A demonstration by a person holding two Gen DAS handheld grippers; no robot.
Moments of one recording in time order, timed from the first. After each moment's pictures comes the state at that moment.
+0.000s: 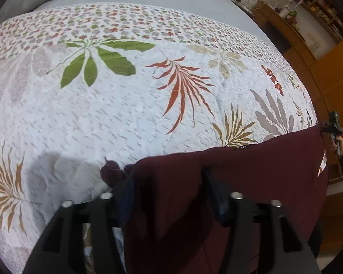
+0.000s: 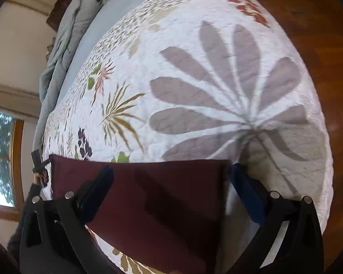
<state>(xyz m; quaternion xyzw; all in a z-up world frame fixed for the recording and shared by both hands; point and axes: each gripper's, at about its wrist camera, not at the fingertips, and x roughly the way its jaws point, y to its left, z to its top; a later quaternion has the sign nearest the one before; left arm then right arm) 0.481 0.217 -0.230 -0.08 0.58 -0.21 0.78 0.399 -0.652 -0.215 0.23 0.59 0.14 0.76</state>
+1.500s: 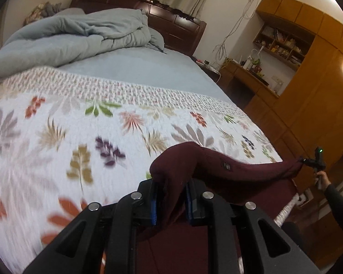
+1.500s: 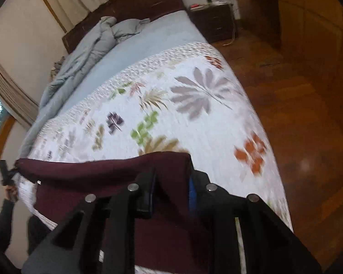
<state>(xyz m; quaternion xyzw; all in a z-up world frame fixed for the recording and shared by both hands) 0.245 0.234 -0.077 -0.14 0.38 -0.23 0.88 0.163 -0.629 -0.097 0.17 0.44 0.05 0.88</state>
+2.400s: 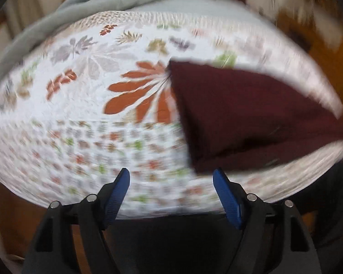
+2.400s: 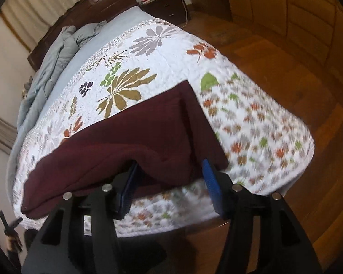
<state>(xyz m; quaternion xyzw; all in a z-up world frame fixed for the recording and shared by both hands) 0.080 0.264 -0.141 -0.08 0.51 -0.06 0.85 0.025 -0.593 -0.181 0.26 0.46 -0.06 0.85</state>
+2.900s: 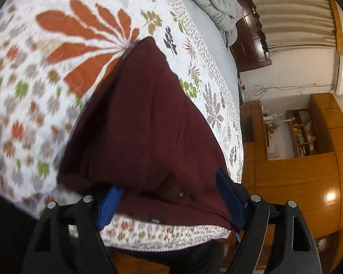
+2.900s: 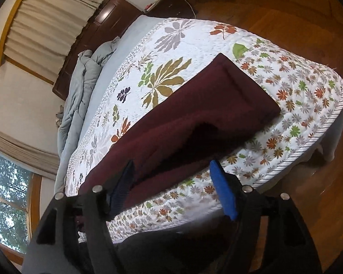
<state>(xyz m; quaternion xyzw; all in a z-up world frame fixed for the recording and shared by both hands) 0.120 0.257 -0.205 -0.48 0.47 -0.13 0.73 0.007 -0.560 -0.174 0.40 0.41 0.01 0.82</state>
